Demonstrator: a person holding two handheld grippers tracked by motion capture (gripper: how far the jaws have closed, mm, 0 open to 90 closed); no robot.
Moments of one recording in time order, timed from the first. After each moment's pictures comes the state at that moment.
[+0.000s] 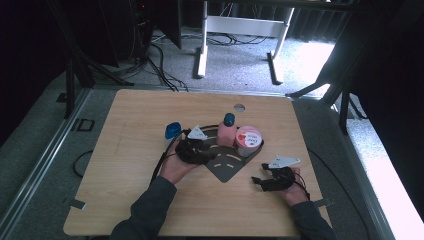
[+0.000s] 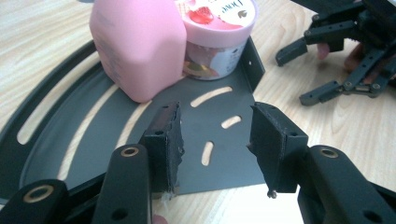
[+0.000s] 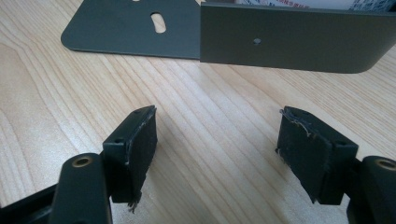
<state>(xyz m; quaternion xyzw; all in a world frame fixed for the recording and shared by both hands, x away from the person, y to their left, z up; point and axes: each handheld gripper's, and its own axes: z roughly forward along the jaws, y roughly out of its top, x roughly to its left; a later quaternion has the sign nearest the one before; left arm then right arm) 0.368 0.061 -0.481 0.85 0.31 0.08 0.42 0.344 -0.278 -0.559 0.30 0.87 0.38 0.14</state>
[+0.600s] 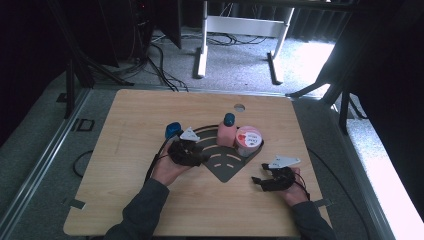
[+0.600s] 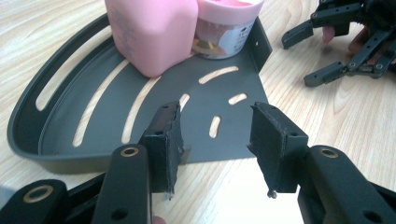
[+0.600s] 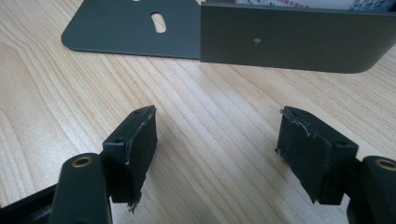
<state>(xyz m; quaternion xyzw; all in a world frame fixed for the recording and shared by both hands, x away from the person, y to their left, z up) 0.362 0.082 -0.482 0.85 0.32 0.07 0.41 0.344 -0.278 -0.559 0.30 0.87 0.38 0.14</state>
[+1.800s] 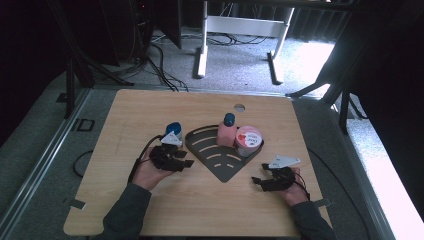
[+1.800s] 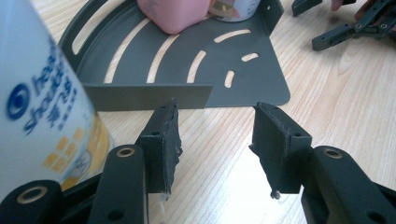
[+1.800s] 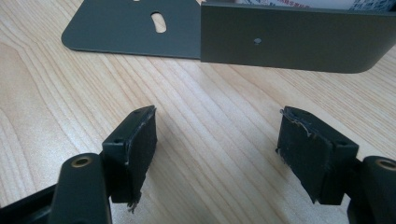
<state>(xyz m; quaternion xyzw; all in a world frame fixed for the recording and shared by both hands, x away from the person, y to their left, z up) 0.346 0.130 -0.484 0.86 0.33 0.06 0.38 0.344 -0.278 -0.559 0.30 0.87 0.38 0.13</state>
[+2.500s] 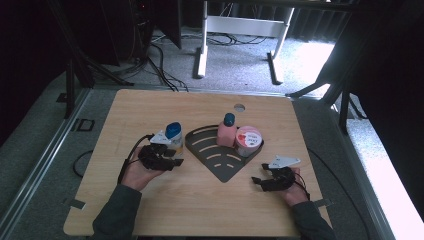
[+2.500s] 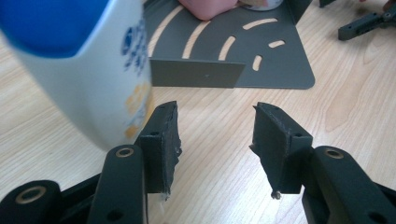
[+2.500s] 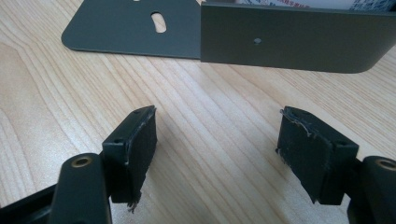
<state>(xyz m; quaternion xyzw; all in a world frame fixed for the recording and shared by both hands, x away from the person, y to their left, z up) 0.342 0.158 -0.480 0.85 0.36 0.08 0.37 0.344 -0.278 -0.559 0.30 0.87 0.38 0.13</state>
